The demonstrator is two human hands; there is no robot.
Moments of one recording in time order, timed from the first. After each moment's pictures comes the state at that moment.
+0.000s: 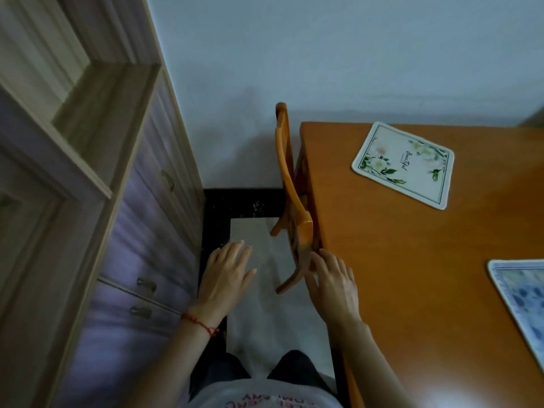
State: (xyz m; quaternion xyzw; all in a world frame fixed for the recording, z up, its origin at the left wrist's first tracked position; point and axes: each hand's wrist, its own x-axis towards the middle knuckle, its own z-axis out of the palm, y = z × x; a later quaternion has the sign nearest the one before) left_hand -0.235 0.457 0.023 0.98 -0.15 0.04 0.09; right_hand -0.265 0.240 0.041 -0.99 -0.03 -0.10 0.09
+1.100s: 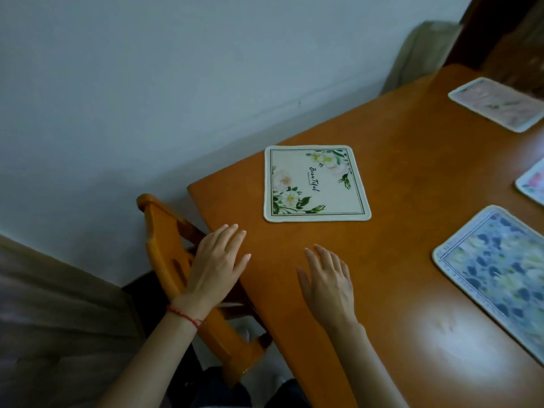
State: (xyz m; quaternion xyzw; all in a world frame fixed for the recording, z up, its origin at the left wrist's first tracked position) left_hand 0.038 0.284 0.074 0.91 -0.40 0.04 0.09; right_hand -0.099 0.121 0.047 -0.96 0.24 -0.14 0.07
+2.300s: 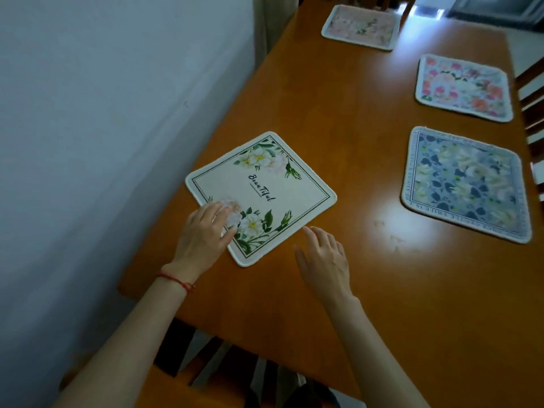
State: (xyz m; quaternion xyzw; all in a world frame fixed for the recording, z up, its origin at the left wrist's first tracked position) left_hand 0.244 0.137 0.040 0.75 -0.66 -0.01 0.08; right_hand 0.014 0.087 0.022 -0.84 0.51 -0.13 0.10
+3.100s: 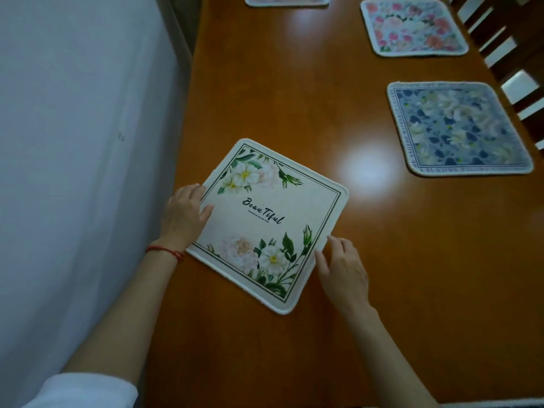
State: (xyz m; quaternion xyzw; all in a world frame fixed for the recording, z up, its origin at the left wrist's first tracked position) left_hand 0.381 -0.030 -0.022 0.68 -0.72 -0.10 0.08; right_hand 0.098 0.066 -0.021 -0.63 0.74 -0.14 0.18
